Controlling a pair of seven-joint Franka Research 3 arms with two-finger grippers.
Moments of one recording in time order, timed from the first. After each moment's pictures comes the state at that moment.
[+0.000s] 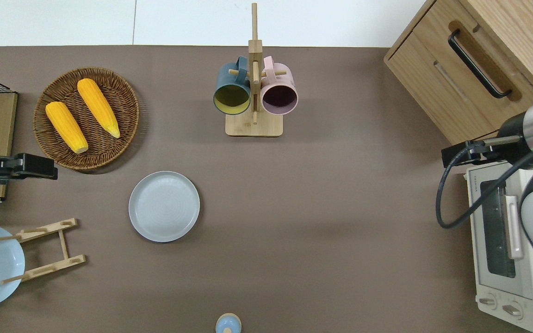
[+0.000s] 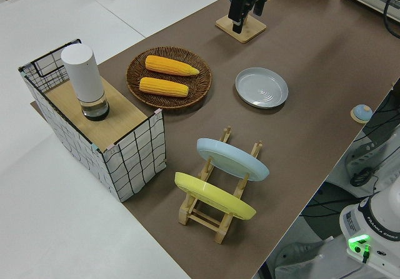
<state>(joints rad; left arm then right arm) 0.20 -0.02 -0.17 -1.66 -0.04 1.64 0.00 -0.07 0.06 0.16 -1.49 -0.04 1.53 0.02</state>
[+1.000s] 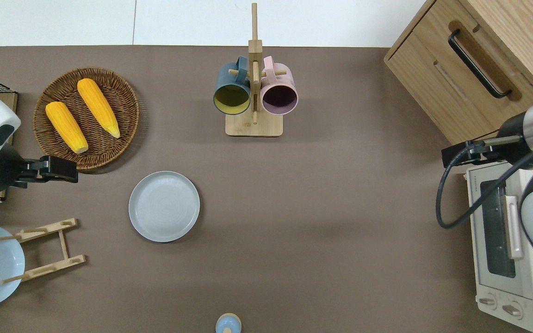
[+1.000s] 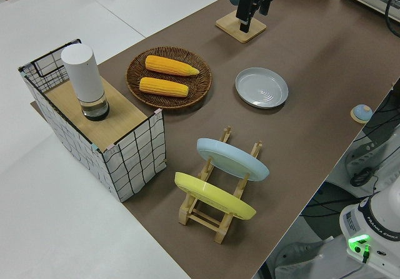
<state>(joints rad) 0.20 -0.02 -0.22 -1.69 -0.04 1.64 -0.07 -0.07 0.06 0.16 -1.49 -0.04 1.53 0.02</state>
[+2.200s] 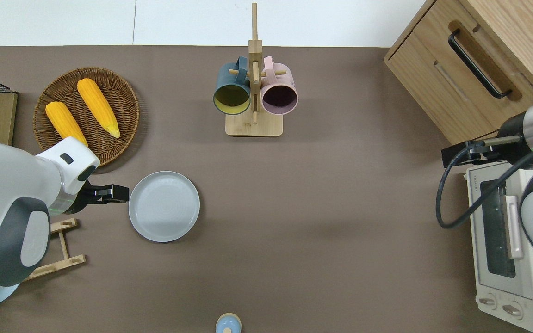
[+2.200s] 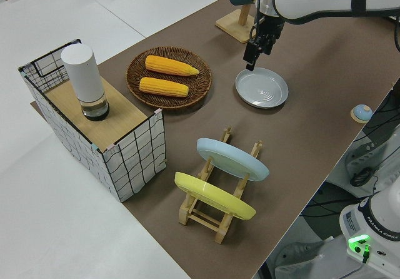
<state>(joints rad) 0.17 -0.08 -0.26 -2.08 -0.04 1.97 -0.10 -0.07 0.06 0.16 -1.49 -0.04 1.53 0.02</state>
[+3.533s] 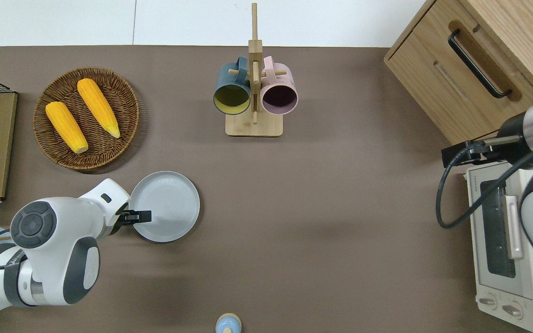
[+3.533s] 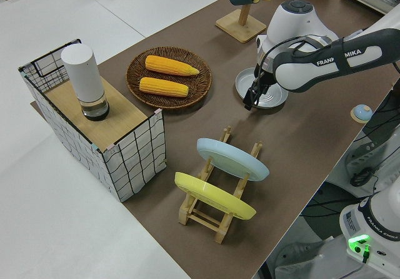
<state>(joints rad) 0.16 -0.04 -0.26 -2.46 -0.04 2.46 -0.08 -0.07 0.06 0.16 -1.49 -0.04 1.53 0.02</state>
